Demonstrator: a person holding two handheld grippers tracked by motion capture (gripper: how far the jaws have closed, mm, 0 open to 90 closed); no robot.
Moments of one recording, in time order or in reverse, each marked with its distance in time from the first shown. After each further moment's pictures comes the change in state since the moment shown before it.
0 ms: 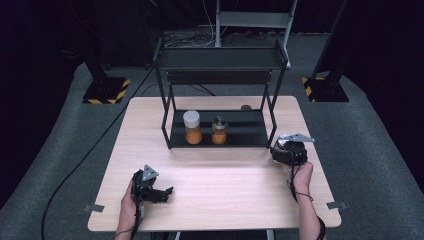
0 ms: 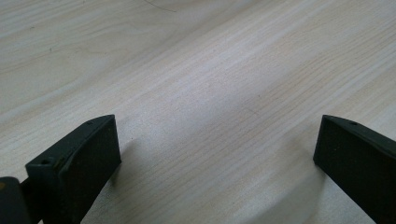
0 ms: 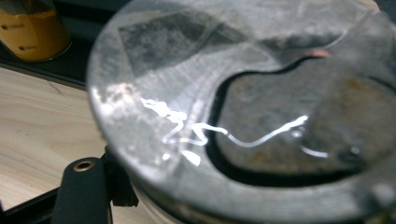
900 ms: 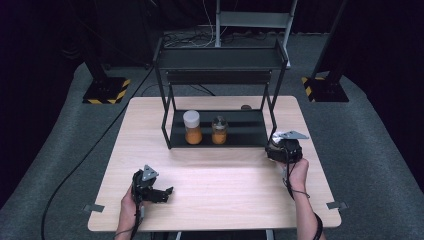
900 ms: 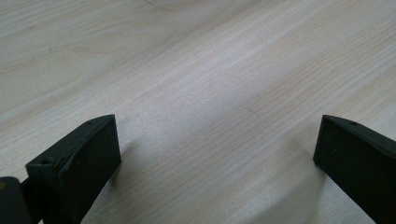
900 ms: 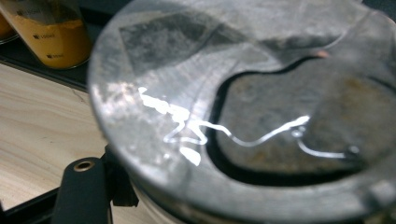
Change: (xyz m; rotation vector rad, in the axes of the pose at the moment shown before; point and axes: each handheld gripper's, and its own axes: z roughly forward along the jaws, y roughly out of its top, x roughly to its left) left arm 0.000 0.000 0.000 0.001 -0.001 -0.001; right arm 0.015 0.012 0.001 -0.004 0.027 -0.045
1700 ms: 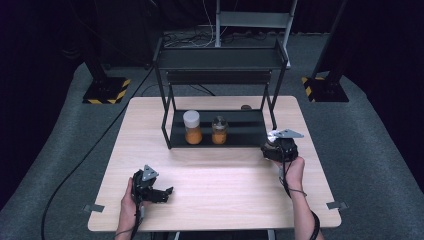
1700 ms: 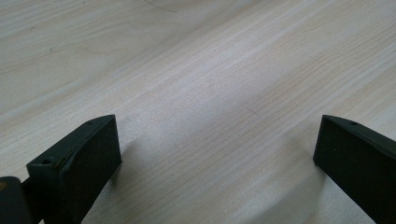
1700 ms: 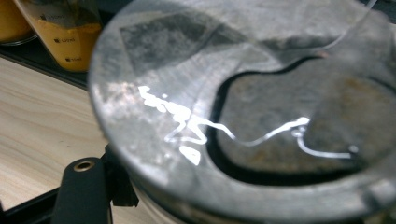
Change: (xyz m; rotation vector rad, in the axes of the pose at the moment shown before) left arm 0.000 0.000 0.000 -0.002 0.002 0.001; right arm 0.012 0.007 0.004 0.002 0.021 -0.031
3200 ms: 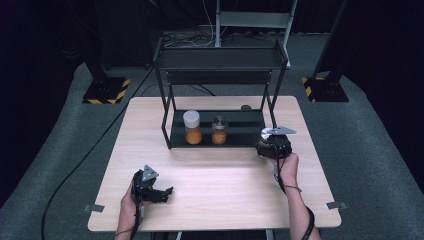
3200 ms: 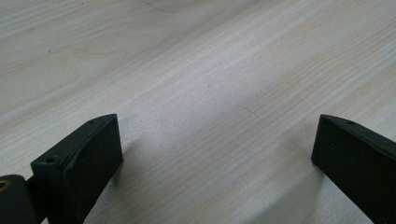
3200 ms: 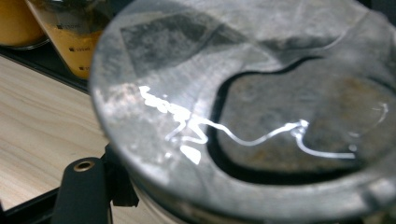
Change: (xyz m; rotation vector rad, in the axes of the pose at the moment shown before) left arm 0.000 0.000 -0.001 0.000 -0.003 0.007; right arm 0.012 0.013 0.011 0.010 0.022 -0.030
